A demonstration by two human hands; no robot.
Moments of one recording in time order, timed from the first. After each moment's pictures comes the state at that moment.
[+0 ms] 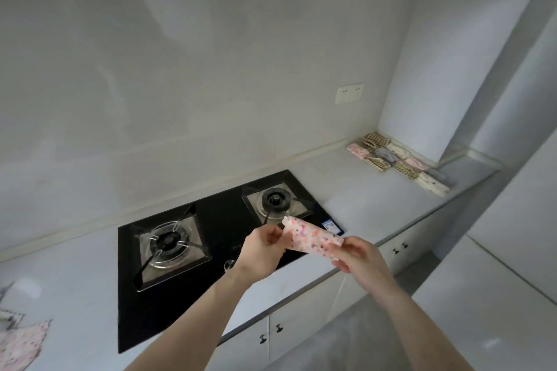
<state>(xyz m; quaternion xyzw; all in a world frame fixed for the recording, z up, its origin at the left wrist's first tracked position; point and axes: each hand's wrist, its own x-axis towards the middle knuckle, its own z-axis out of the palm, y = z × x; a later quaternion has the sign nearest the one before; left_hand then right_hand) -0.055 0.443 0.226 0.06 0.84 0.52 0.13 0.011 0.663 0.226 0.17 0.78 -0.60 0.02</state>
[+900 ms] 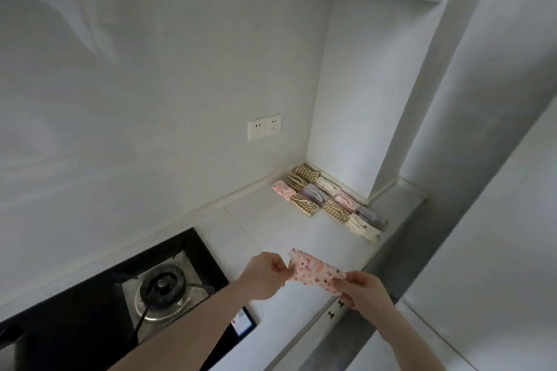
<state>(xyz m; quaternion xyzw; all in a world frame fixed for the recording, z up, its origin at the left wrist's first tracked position) -0.282 0.772 0.195 0.16 0.87 0.38 0.26 -0.151 0.978 0.196 0.33 0.76 -0.56 0.03</state>
